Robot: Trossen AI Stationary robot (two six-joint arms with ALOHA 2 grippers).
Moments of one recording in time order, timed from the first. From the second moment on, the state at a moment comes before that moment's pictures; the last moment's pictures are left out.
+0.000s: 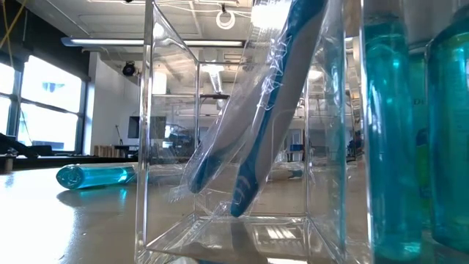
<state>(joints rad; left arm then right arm) -0.64 1.46 1.12 -0.36 -0.38 -0.25 0.72 1.59 0.71 1.11 -0.01 0.29</state>
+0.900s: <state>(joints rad) -0.64 1.46 1.12 -0.35 -0.38 -0.26 0.65 1.69 0.71 1.14 -0.38 0.15</state>
